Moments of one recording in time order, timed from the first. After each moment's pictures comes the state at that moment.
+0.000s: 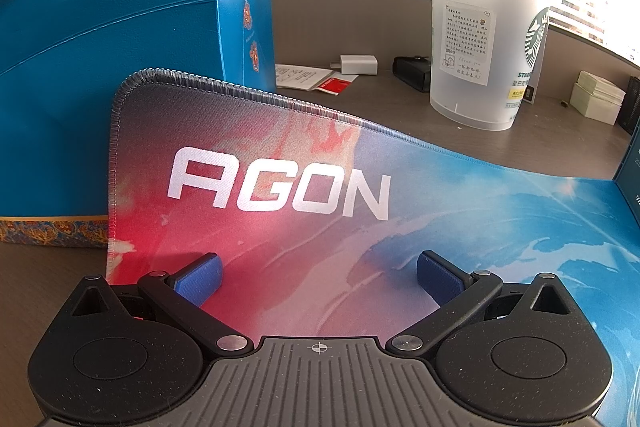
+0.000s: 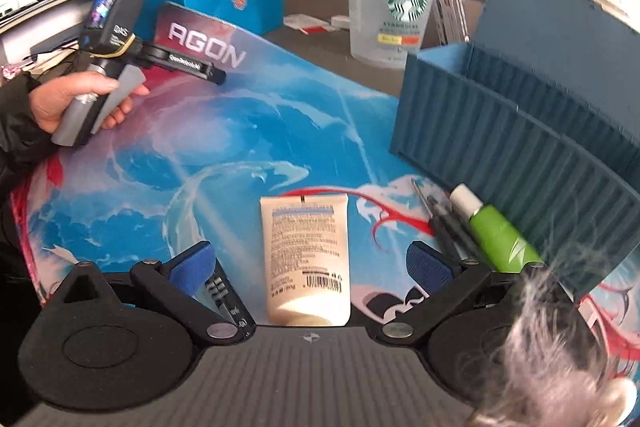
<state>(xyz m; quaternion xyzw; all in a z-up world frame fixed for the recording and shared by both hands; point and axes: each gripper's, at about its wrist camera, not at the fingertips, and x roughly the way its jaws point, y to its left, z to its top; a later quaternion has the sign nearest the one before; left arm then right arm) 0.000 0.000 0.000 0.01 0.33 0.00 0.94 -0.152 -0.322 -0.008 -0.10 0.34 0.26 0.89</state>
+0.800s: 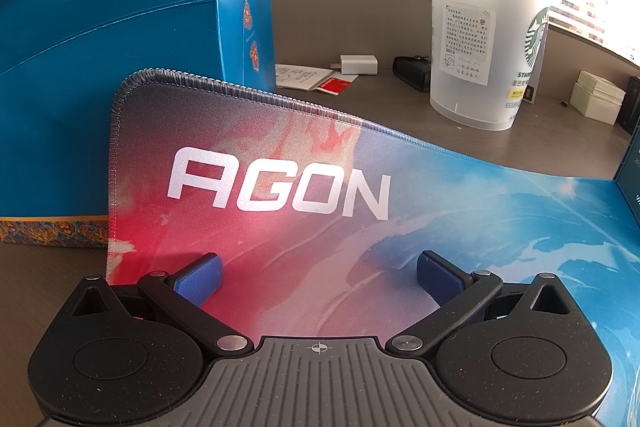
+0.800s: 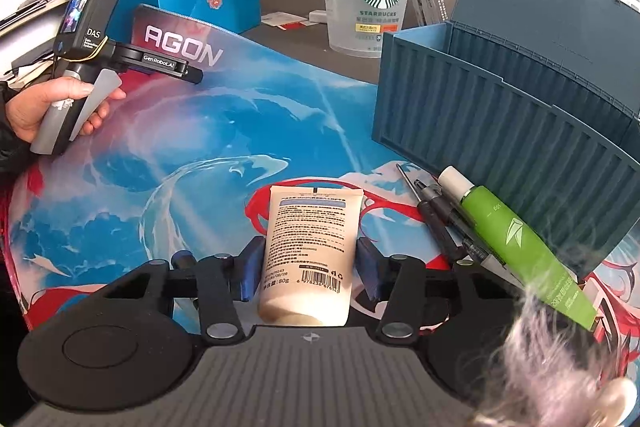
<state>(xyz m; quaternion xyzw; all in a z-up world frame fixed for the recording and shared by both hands) 0.000 0.000 0.000 0.01 0.33 0.00 0.94 -0.145 -0.330 -0.016 -0.08 0.34 0.24 0.90</state>
